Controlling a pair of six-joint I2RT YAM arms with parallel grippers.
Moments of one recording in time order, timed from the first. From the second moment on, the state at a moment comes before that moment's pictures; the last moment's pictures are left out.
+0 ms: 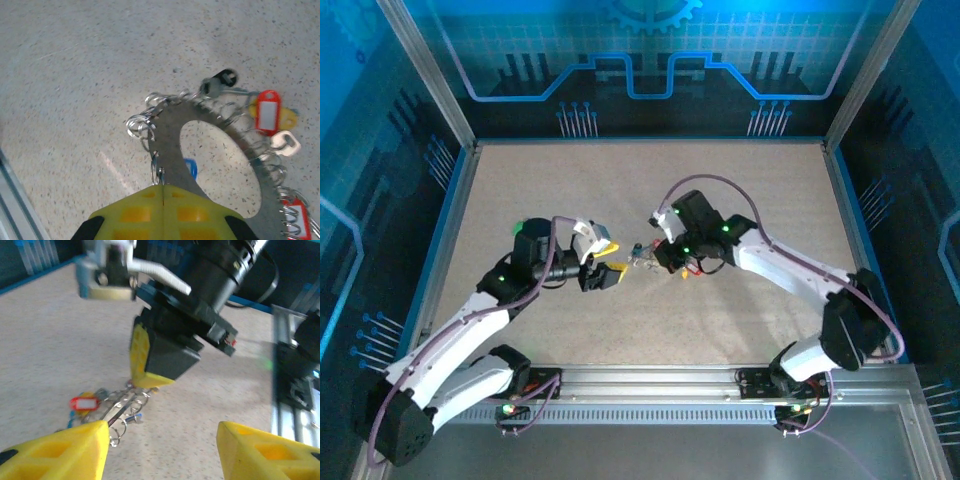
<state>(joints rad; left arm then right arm) -0.46 0.94 0.67 -0.16 0.67 0.15 0.68 1.44 1.09 -0.58 -0.29 0.05</state>
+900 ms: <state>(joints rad) -0.53 1.31 0.60 0.22 0.94 0.38 0.70 1.14 0.80 -0.35 -0.37 -0.26</state>
